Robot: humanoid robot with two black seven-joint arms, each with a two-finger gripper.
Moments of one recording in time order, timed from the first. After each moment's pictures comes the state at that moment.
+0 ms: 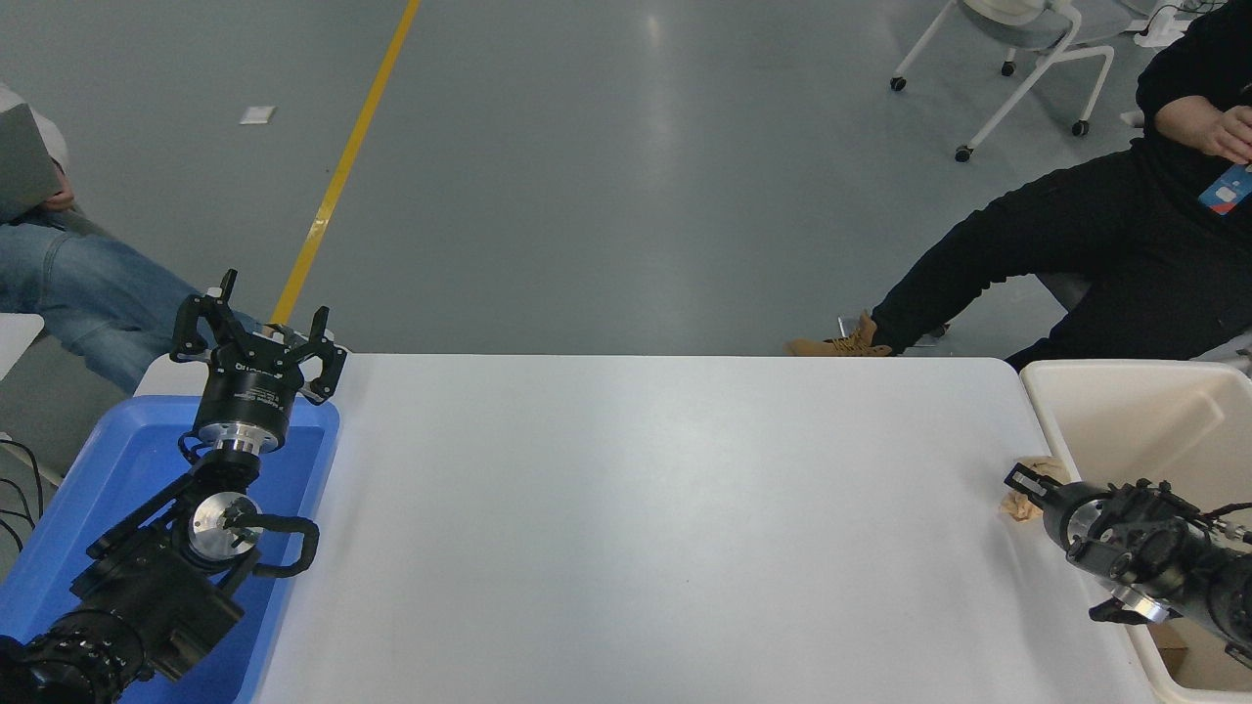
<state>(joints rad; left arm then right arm) -0.61 0.22 -0.90 -0.40 -0.07 -0.57 -0.53 0.86 -0.34 -0.95 0.45 0.03 -0.19 0.13</state>
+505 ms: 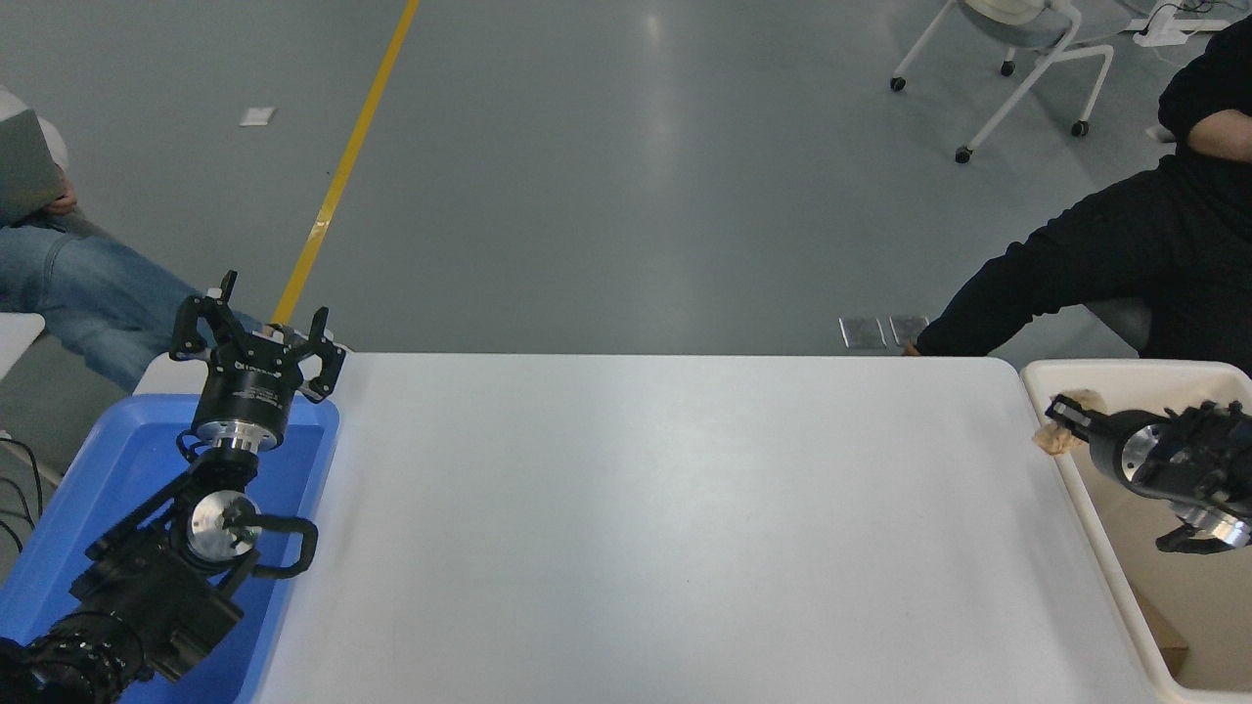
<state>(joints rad) -0.61 0.22 -0.90 -0.41 -0.07 -0.57 -0.53 1.31 -0.64 -1.00 0.93 -0.18 -0.14 0.14</state>
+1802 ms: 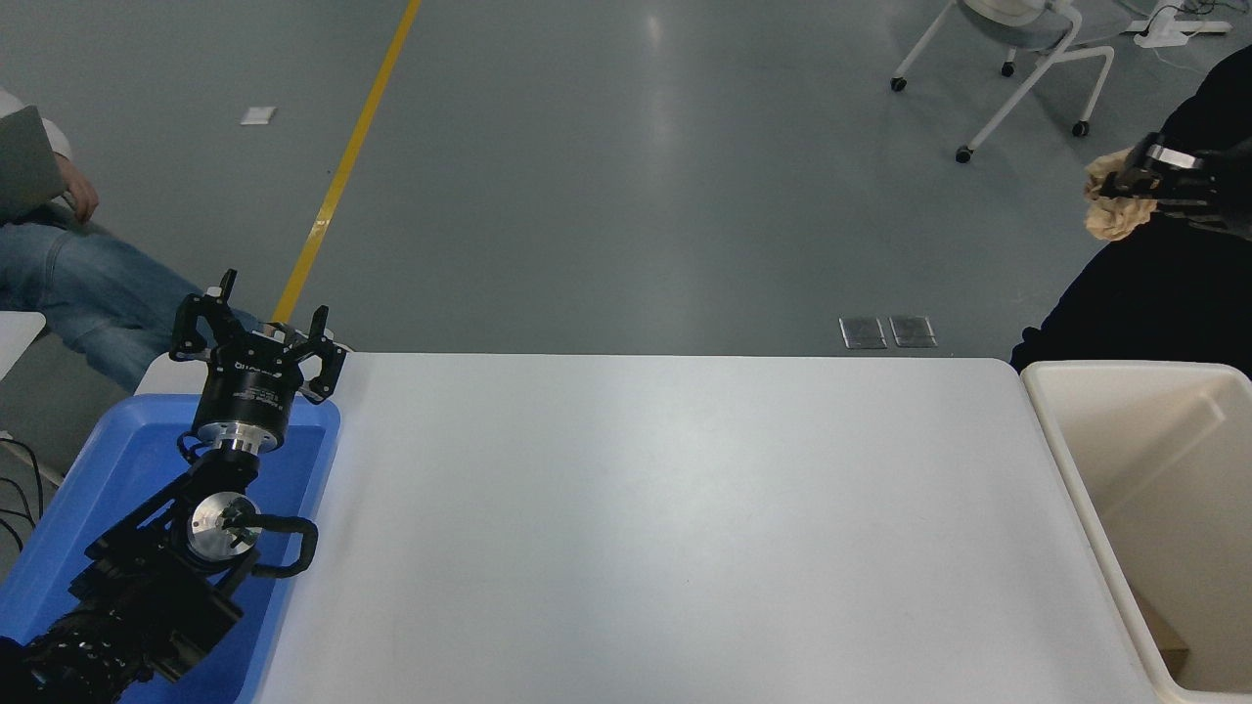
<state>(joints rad) -0.61 0.22 -0.90 -0.41 -0.07 -0.57 -0.53 1.77 -0.79 -1.13 0.88 -0.24 0.21 0.13</state>
